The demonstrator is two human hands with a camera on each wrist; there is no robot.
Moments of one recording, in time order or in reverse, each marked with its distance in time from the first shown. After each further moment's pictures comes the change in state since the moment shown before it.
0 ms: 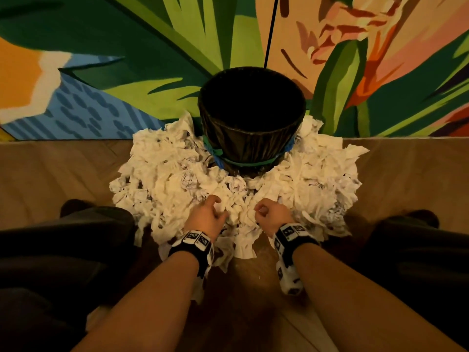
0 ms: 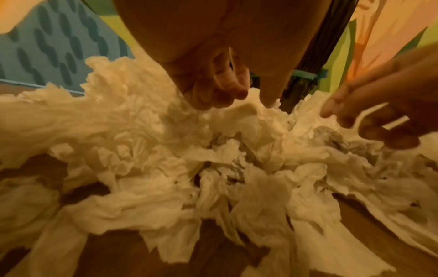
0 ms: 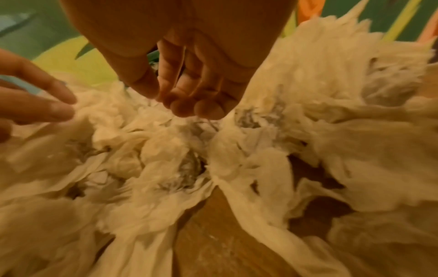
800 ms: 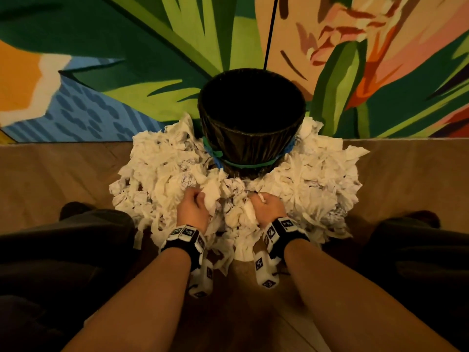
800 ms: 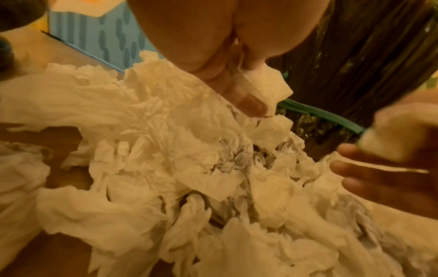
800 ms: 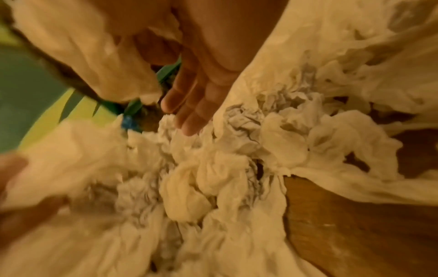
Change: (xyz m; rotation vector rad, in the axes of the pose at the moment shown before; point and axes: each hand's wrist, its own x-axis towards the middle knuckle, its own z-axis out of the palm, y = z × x) left_hand 0.011 -0.001 -0.019 -0.351 0.316 -0.123; right_hand 0.009 -0.033 0.002 0.308 0.152 0.149
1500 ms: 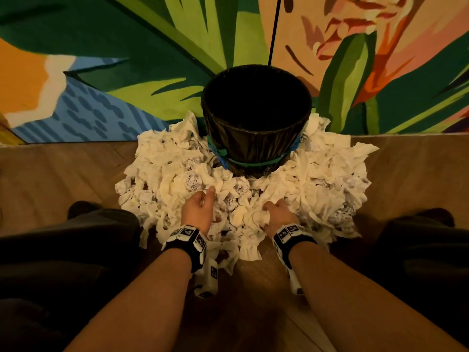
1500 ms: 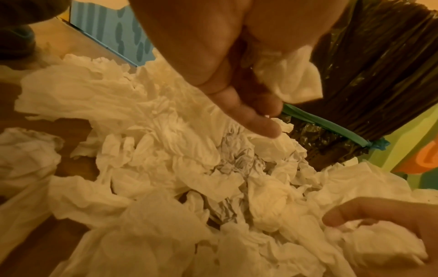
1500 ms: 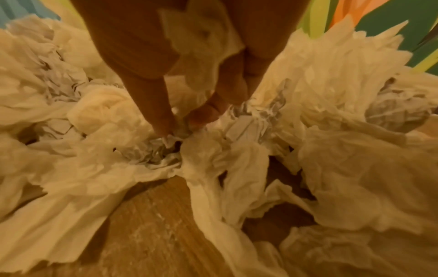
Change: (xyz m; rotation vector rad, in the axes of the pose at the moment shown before) left_hand -0.002 -0.001 -0.001 -0.130 -0.071 -0.096; right_hand 0.011 0.037 0.002 -0.798 -0.232 -0.047
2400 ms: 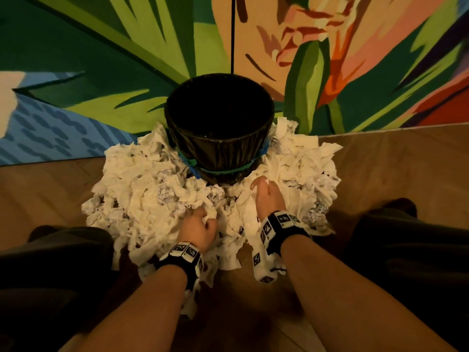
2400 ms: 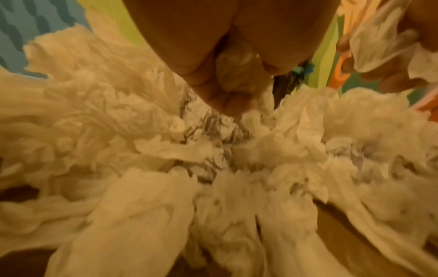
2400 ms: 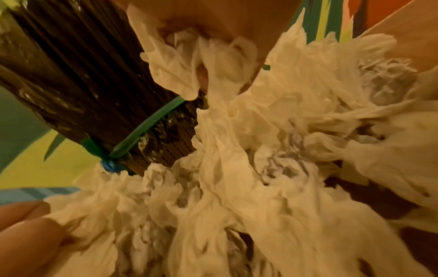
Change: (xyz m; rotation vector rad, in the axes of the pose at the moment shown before) left_hand -0.012 0.004 0.045 0.581 -0.231 0.182; right_hand -0.017 0.005 -0.059 0.967 0.403 0.048
